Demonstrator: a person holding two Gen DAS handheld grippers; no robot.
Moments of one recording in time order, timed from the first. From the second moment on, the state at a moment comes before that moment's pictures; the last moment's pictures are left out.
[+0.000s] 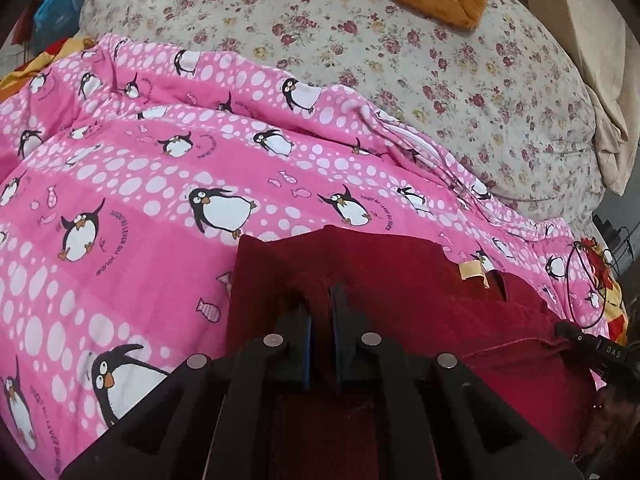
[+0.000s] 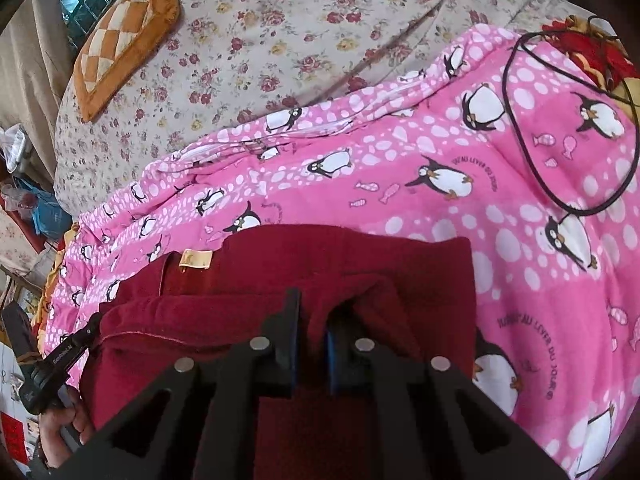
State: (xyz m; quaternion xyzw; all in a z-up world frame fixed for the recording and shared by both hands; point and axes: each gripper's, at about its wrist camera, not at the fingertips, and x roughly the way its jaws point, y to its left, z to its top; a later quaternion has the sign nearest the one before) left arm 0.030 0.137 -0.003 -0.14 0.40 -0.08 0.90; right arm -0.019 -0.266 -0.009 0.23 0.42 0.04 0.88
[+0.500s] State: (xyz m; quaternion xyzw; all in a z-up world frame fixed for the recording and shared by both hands) left arm 0.029 0.130 -0.003 -0.11 0.39 -0.07 0.91; right arm -0.021 -0.266 -0.009 0.23 0.42 0.04 0.88
